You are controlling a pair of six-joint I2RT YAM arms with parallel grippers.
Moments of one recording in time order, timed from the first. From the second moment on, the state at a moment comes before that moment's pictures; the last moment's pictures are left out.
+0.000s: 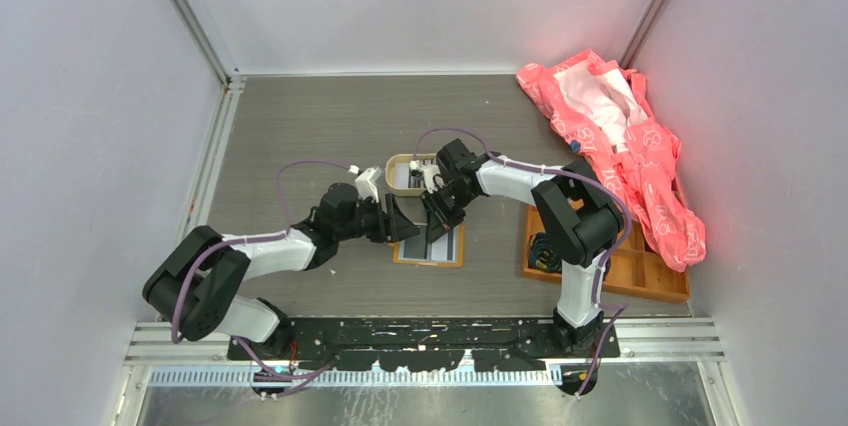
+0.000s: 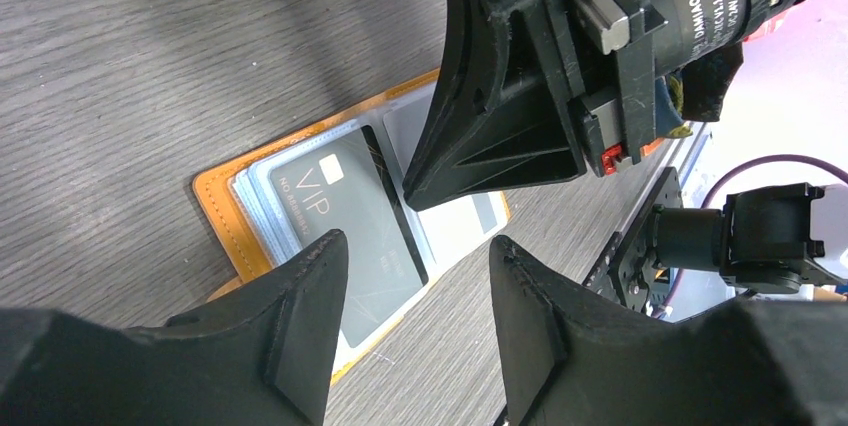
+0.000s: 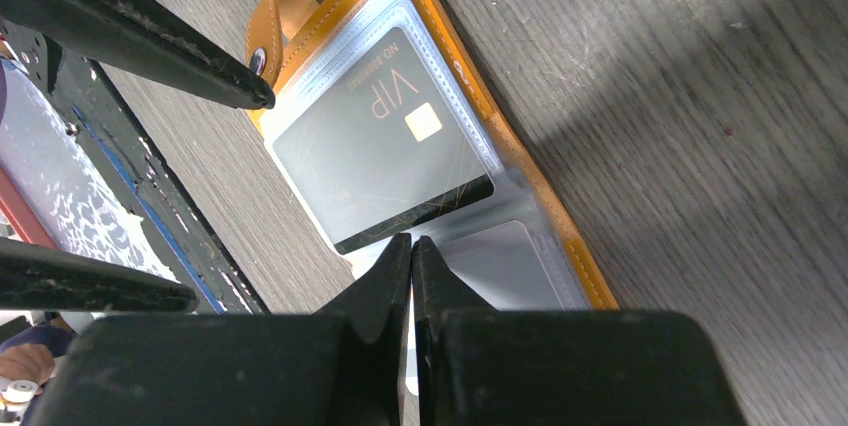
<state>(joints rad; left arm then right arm) -0.63 1.41 0.46 0.48 0.38 -0.69 0.60 1.90 1.17 -0.53 -0.63 -0.03</state>
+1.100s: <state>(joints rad) -0.64 1.51 0.55 0.32 0.31 -0.65 0.60 1.91 1.17 -0.53 -0.64 -0.03</state>
